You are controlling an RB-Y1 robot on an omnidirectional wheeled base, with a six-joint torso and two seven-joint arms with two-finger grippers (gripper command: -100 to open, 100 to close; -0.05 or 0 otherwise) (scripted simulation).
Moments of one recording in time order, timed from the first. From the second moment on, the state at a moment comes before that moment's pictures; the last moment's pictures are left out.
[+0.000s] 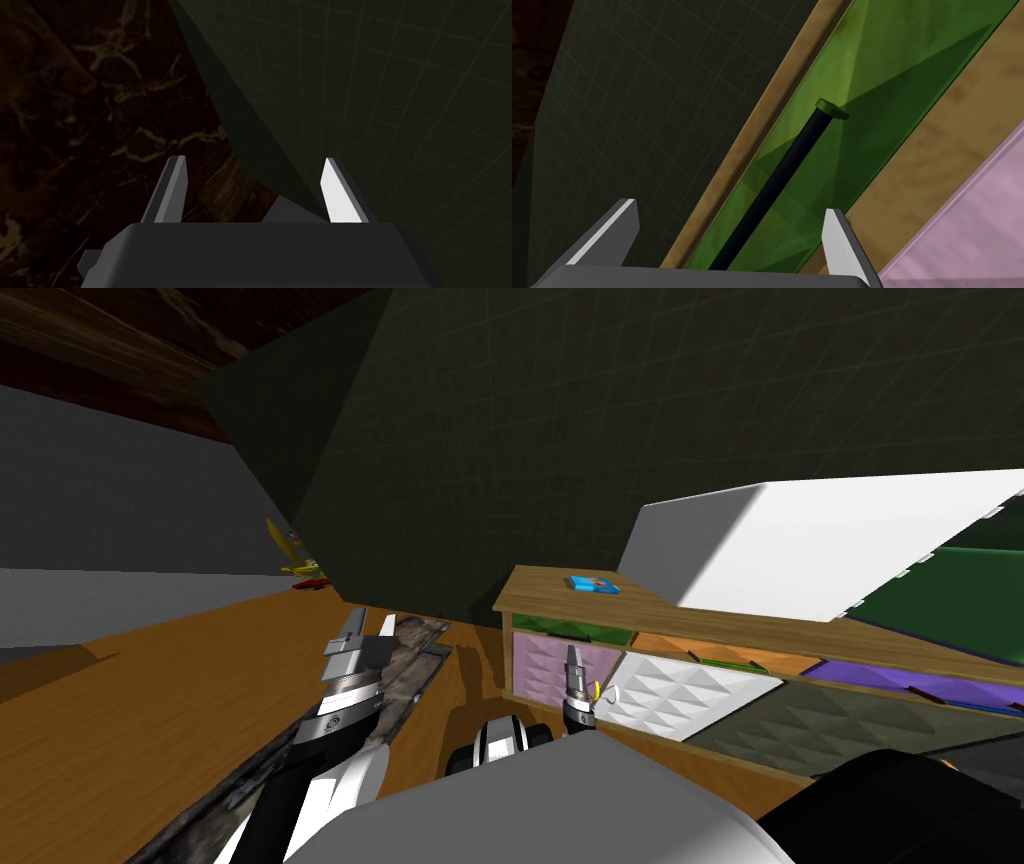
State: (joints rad) left arm 0.49 0.05 -0.02 -2.33 0.04 -0.36 0.10; right arm 0.25 -0.22 0.41 -1.22 -0.72 -1.42 -2.14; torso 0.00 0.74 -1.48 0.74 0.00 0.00
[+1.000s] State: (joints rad) left arm 0.49 0.05 -0.02 -2.33 0.04 -0.36 0.10; right arm 0.17 -0.23 0.42 -1.17 -0.80 -1.39 -2.22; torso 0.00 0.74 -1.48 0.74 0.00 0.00
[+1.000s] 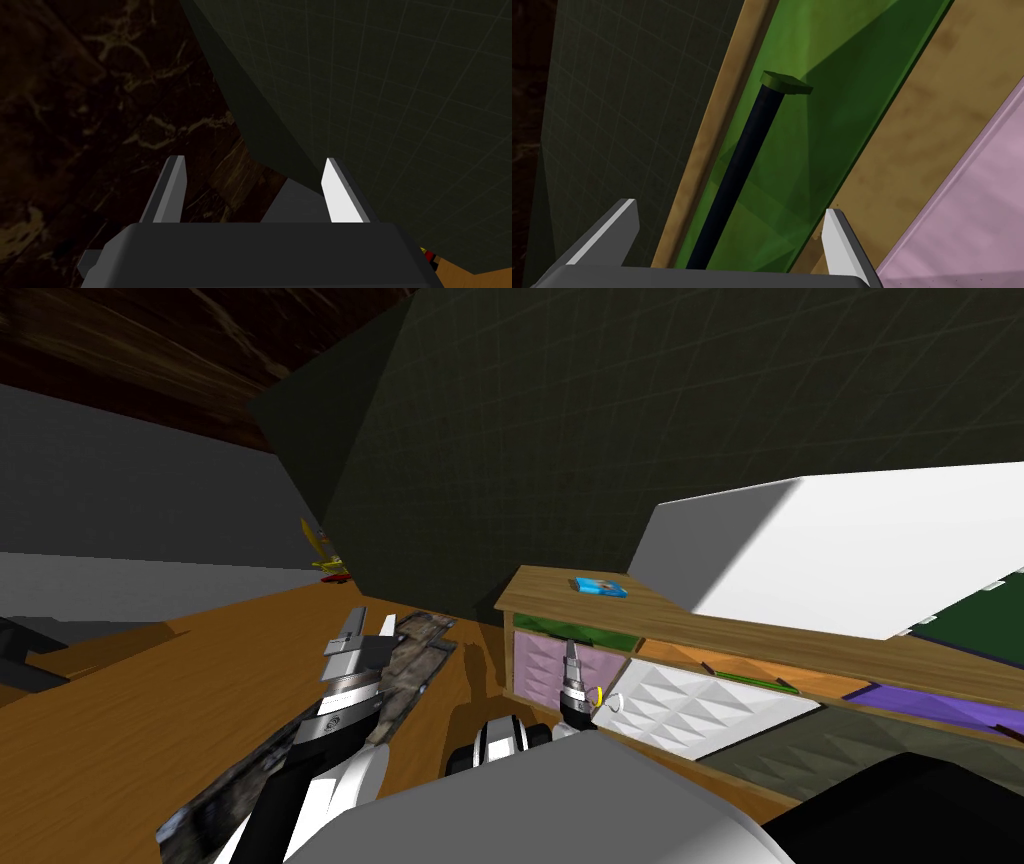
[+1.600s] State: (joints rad) left arm 0.49 0.05 -0.02 -2.33 0.04 -0.36 0.10; right arm 0.21 -0.24 0.43 -1.15 -0.79 -1.45 -2.26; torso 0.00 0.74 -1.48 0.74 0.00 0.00
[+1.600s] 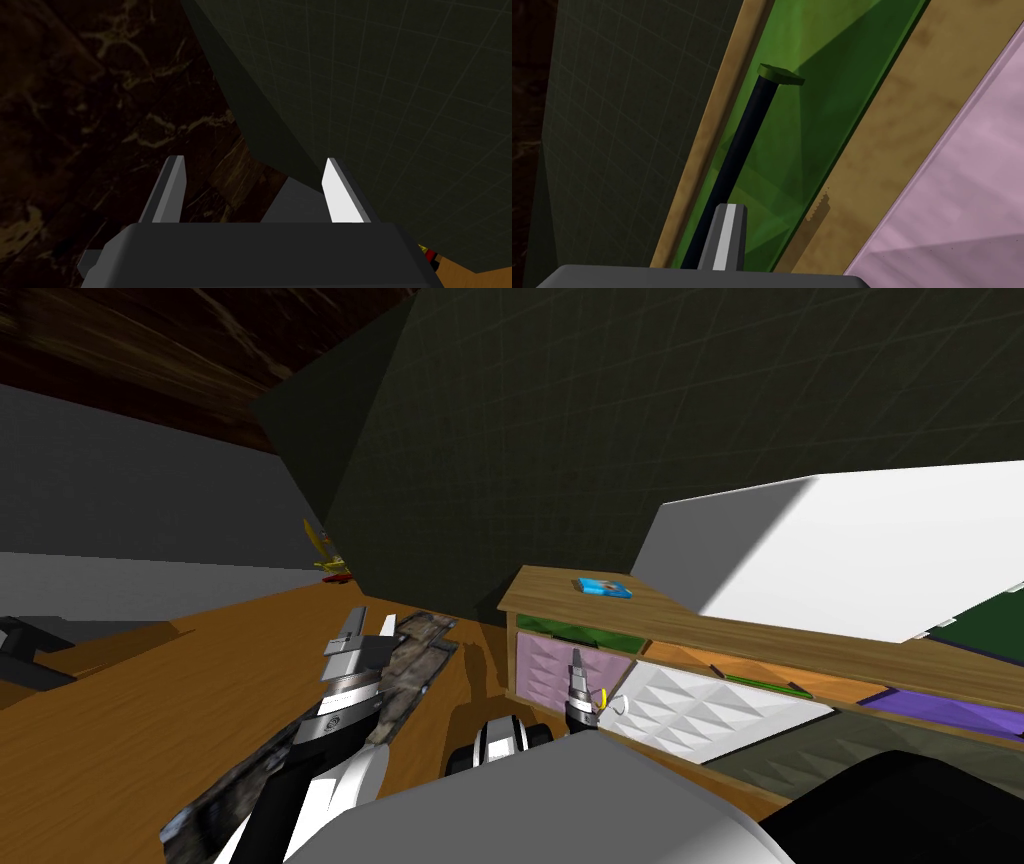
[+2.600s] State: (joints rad) left arm 0.49 0.05 -0.02 -2.33 0.04 -0.36 0.10; right arm 0.24 -0.16 0.47 -1.33 -0.94 -1.28 -2.19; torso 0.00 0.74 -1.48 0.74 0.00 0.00
